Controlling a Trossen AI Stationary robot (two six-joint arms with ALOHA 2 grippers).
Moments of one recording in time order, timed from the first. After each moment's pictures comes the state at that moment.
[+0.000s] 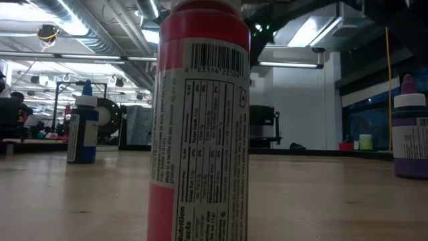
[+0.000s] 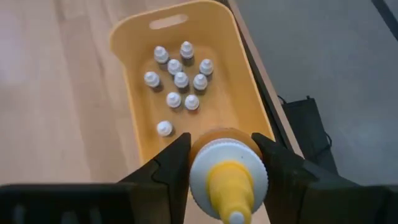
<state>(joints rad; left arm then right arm) 0.29 1.10 1.45 -0.59 -0.39 0.41 -0.59 2.05 1.94 -0.86 -0.15 -0.21</state>
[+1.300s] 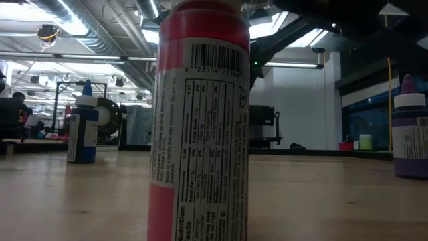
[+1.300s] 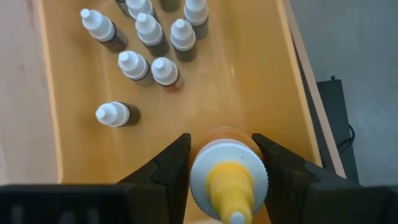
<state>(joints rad) 0.29 1.11 1.45 -0.60 -0.48 0.32 -0.63 2.28 1.94 -0.78 -0.18 -0.33</state>
